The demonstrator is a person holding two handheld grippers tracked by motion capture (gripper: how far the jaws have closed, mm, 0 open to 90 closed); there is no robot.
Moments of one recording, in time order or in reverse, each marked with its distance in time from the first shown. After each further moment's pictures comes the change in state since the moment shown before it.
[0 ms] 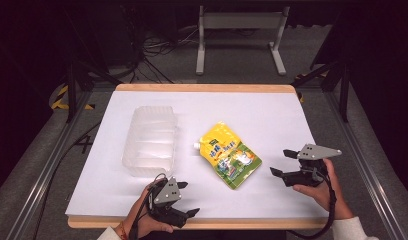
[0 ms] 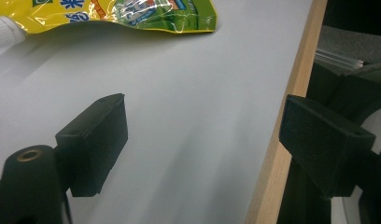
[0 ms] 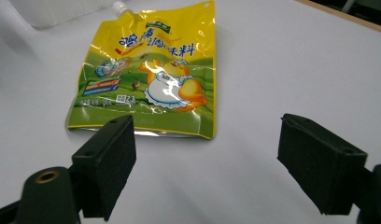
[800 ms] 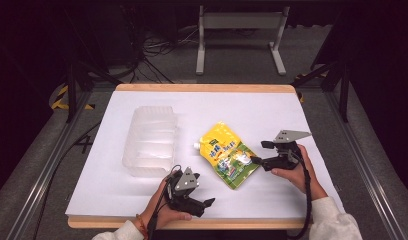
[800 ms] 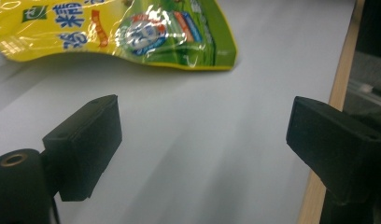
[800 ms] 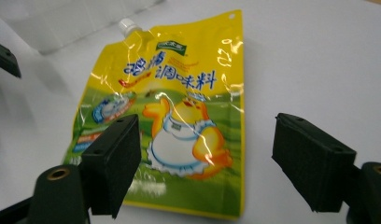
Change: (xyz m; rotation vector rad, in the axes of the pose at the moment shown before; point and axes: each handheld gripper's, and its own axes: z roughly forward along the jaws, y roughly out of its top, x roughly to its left) left arm 0.004 0.032 0.043 -0.016 0.018 -0.102; right arm -0.010 0.031 0.066 0.024 0.123 0.045
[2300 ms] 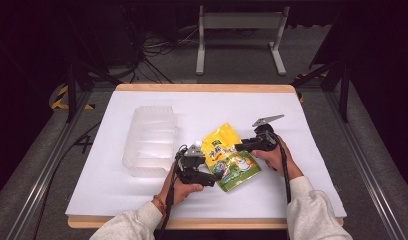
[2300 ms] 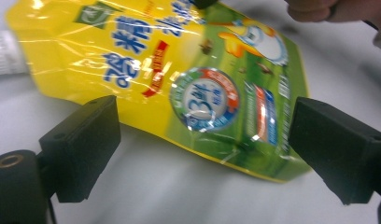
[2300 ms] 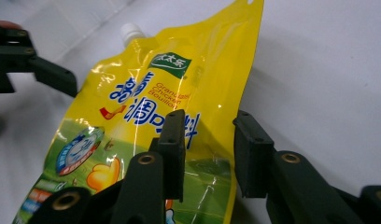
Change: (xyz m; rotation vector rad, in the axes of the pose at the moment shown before) left arm 0.052 0.022 0.042 -0.018 0.007 -0.293; right arm -0.031 0.020 0.068 0.116 0.163 0.172
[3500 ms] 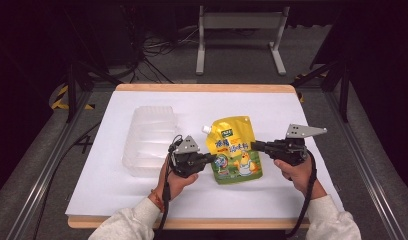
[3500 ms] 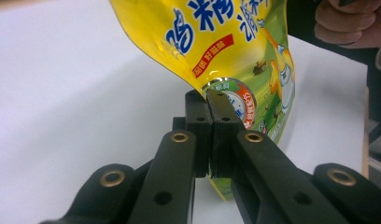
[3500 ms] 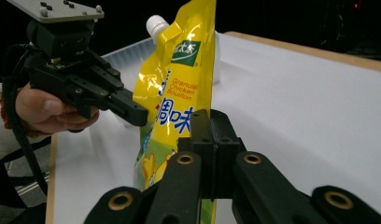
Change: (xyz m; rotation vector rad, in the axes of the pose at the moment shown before) left arm -0.015 0.028 -0.047 -0.154 -0.023 0.233; right arm 0.058 -0.019 -0.089 -0.374 0.059 -0.172
